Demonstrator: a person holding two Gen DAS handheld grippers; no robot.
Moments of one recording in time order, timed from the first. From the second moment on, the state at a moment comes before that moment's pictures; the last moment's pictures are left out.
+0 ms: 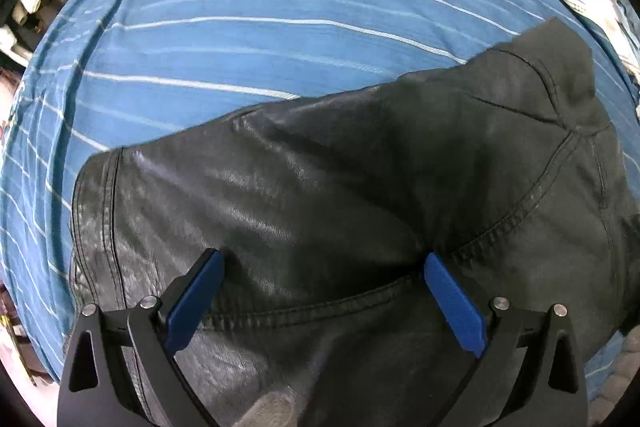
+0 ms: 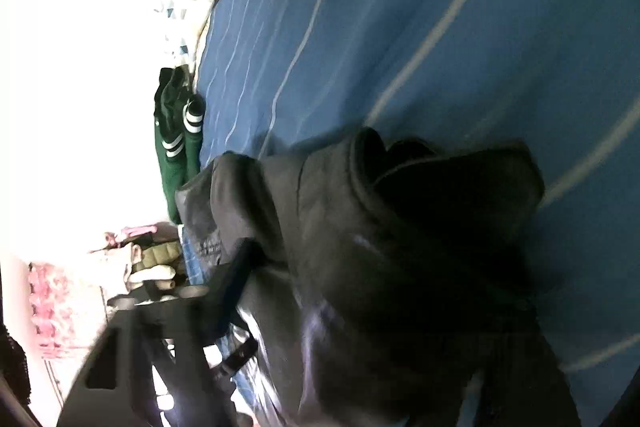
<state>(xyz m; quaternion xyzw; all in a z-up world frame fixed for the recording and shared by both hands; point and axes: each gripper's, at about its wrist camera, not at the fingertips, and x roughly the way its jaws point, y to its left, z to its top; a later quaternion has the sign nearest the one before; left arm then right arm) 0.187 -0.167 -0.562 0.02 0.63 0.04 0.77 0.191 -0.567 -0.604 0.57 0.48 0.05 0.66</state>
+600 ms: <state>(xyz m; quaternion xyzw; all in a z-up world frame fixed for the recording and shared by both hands) 0.234 -0.137 -0.529 -0.14 0.61 0.00 0.78 0.277 -0.439 -0.391 0.38 0.43 0.17 0.80</state>
